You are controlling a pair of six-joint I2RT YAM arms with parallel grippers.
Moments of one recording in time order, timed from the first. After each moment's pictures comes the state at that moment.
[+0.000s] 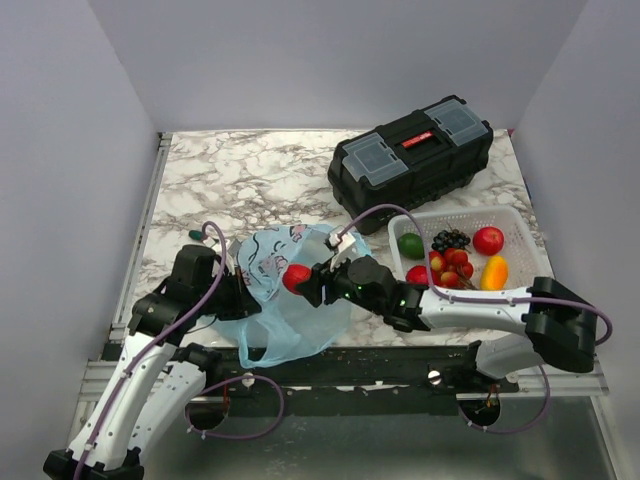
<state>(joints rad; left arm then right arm) -0.35 0.60 0.72 -1.00 0.39 -0.48 1.16 1.42 0.70 0.41 0.21 0.41</state>
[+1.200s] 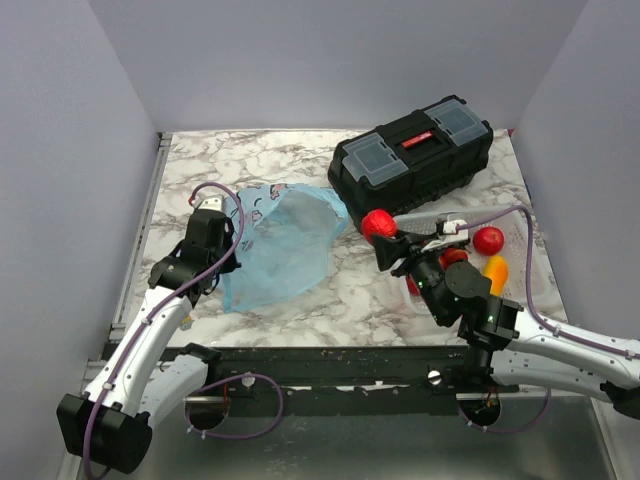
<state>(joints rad) -0.31 0.89 0.81 -0.70 -0.19 -0.37 1.16 0.78 0.65 0.17 0.74 0.34</state>
